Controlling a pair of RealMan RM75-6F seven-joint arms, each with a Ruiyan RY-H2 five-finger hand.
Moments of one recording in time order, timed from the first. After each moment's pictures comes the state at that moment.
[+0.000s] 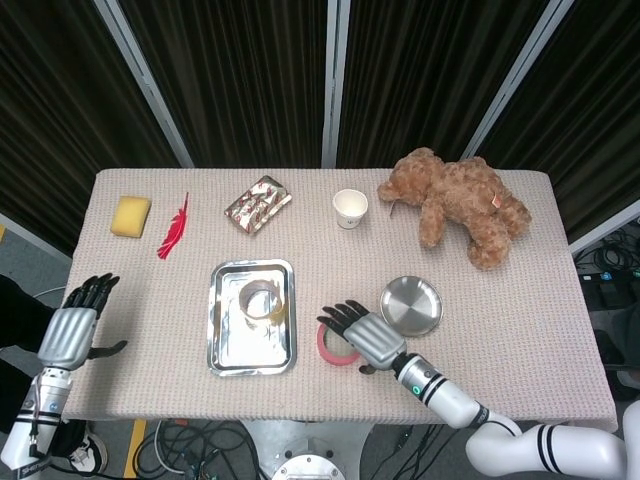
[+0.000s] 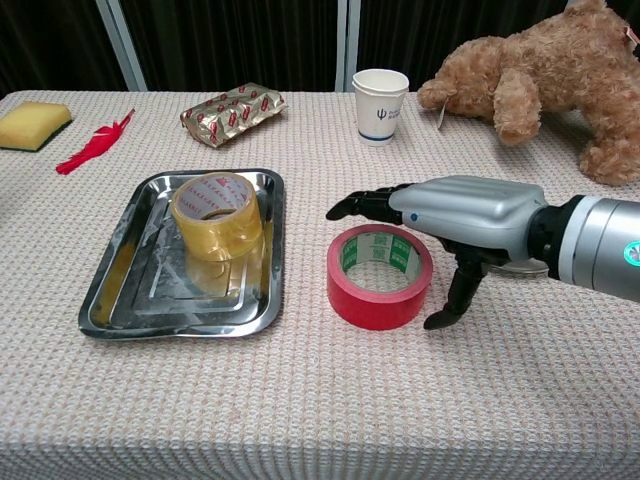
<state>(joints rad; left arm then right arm) -0.26 -1.30 0.03 -1.43 1.39 1.37 -0.05 0.70 -1.48 0.09 -1.71 -1.30 0.80 -0.37</state>
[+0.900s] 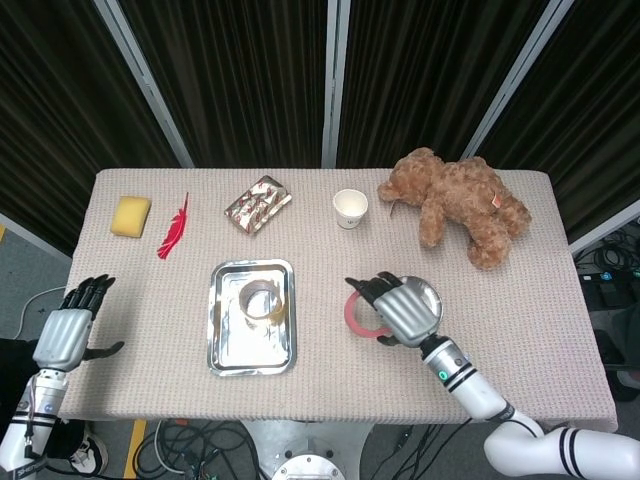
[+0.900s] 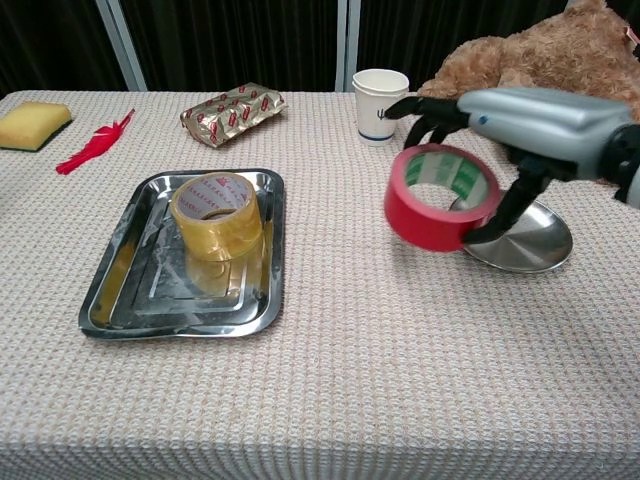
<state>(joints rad) -0.23 -1.29 -0.01 -1.42 1.42 1.34 -0.09 0.64 -1.37 0.11 -1.73 -1.35 1.02 -0.29</state>
